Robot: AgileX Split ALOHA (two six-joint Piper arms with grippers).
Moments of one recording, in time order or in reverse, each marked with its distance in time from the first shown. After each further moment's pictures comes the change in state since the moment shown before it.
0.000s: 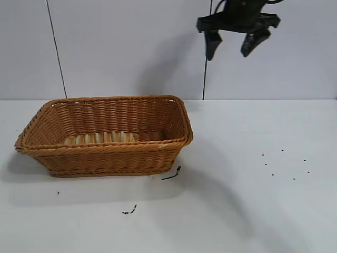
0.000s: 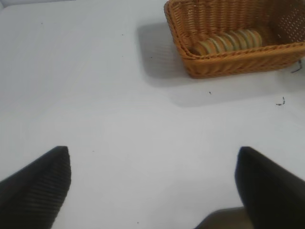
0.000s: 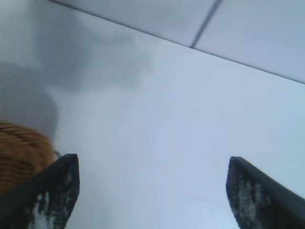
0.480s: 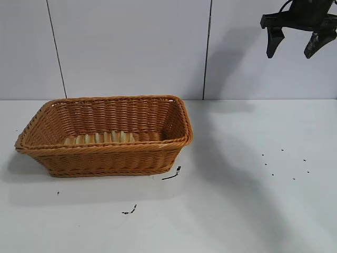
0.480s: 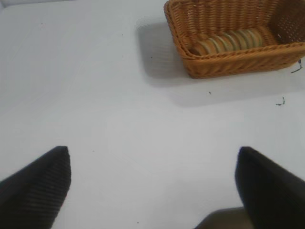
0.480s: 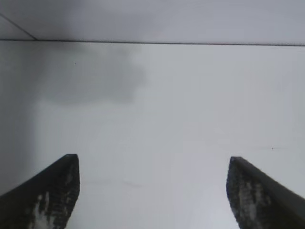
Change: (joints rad) left arm 0.000 0.000 0.000 0.000 0.000 0.000; right arm -0.018 -0.062 0.049 0.028 0.067 -0.038
